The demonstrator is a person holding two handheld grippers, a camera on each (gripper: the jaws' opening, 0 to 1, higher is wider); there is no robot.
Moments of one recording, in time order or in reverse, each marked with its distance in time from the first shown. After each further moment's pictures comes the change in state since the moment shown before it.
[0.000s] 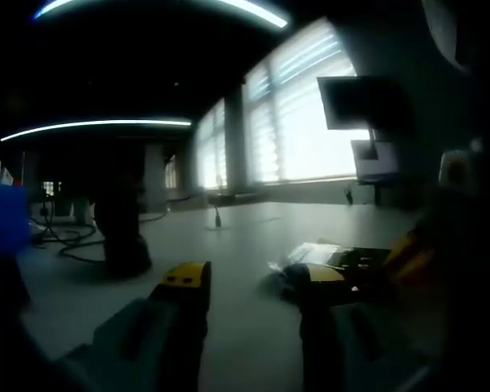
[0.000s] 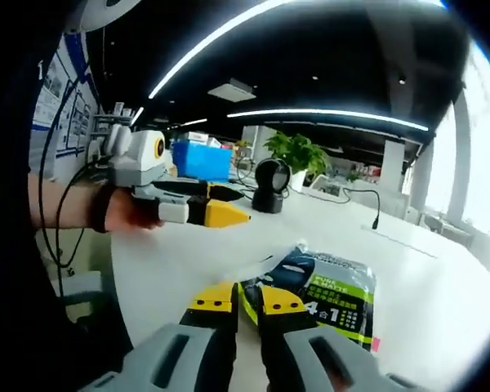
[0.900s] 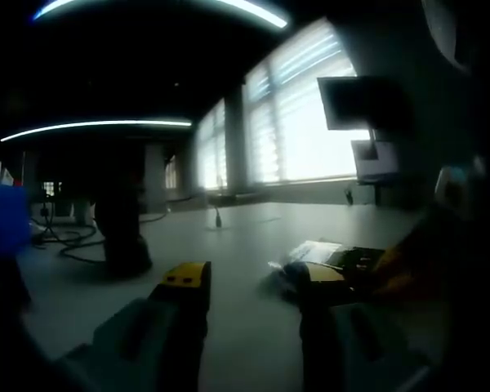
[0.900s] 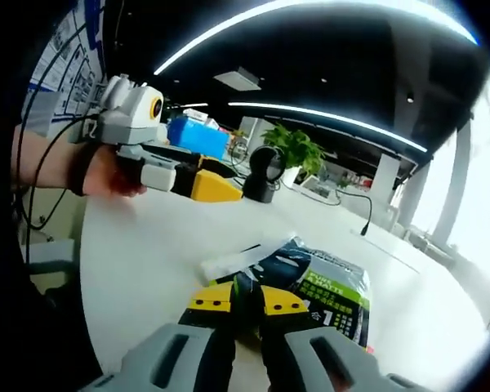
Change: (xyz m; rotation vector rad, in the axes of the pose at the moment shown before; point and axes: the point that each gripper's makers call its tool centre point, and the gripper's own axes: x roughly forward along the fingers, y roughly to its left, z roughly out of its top) left arm 0.000 0.001 0.001 0.000 -0.003 0.001; right arm 0.021 -0.009 -0.014 -0.114 0.031 -0.074
